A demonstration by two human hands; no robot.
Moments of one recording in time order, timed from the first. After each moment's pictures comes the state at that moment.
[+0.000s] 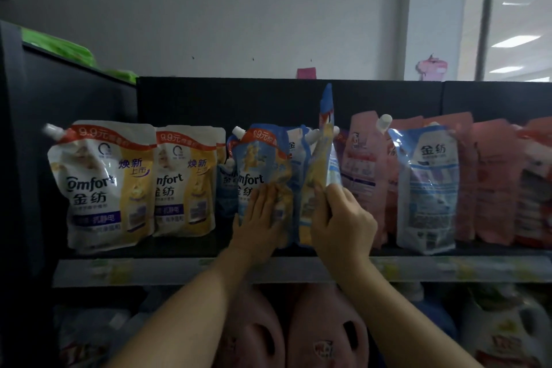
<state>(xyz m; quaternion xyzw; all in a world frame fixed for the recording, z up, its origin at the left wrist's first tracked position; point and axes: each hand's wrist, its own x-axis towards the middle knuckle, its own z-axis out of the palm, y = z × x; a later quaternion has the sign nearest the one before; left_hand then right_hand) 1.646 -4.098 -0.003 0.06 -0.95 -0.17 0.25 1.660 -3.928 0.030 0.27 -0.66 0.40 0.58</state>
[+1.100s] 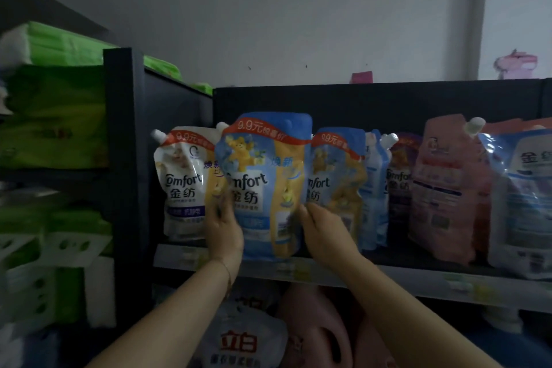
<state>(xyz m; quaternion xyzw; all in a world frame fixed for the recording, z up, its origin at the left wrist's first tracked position) 1.765 -4.181 0.015 0.13 -0.53 -0.58 0.61 1.675 -4.035 0.022 0.44 -0.78 0.40 0.18</state>
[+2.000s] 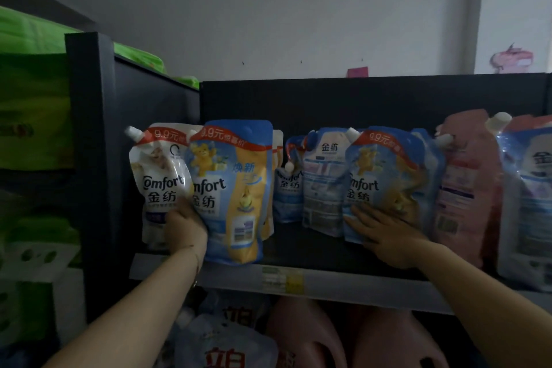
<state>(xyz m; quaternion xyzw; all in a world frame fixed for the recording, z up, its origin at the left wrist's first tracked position) 1.736 -4.261 0.011 0.38 -0.57 -0.44 0.58 1.542 -3.959 0.023 0.43 -0.89 -0.13 0.12</state>
